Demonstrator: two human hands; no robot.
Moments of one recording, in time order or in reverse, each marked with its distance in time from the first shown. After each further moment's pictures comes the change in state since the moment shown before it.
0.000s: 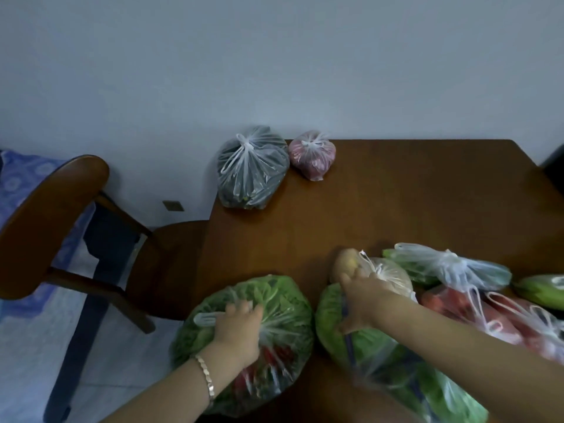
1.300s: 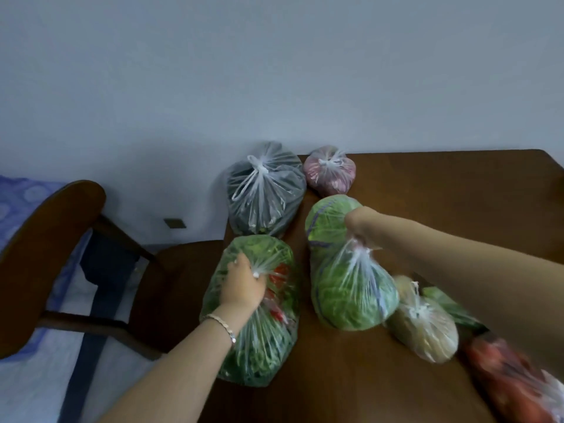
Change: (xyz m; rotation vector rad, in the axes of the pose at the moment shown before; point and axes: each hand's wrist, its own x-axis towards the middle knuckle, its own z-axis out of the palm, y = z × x) left_hand 0.109 -0.068 -0.092 -0.807 0.489 -0.186; right_hand 0.100 -0.012 -0.167 1.012 0.136 0.168
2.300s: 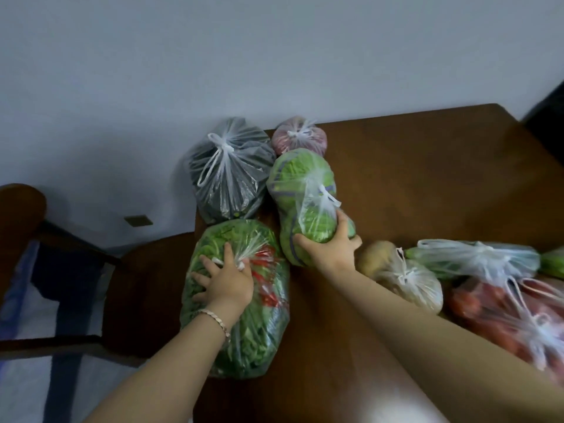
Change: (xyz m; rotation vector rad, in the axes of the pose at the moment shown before) left_hand 0.024 -0.020 0.037 0.197 -0.216 -0.227; right_hand 0.002 0.057 0.108 0.519 0.384 0.080
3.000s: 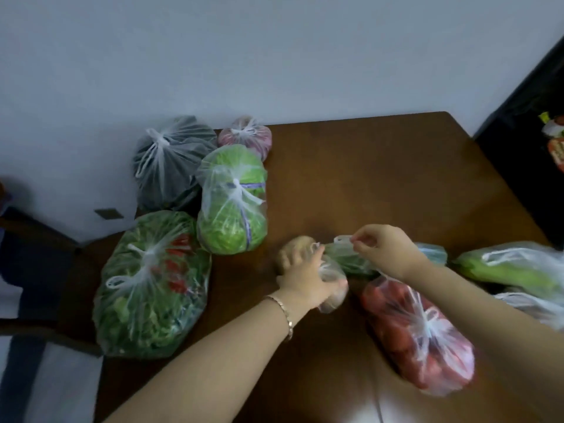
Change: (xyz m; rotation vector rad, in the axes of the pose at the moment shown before) left_hand -0.136 0.178 0.132 0.178 -0.221 0.573; right_hand 0.037 0.063 -0.247 -0.610 -0.179 -0.482
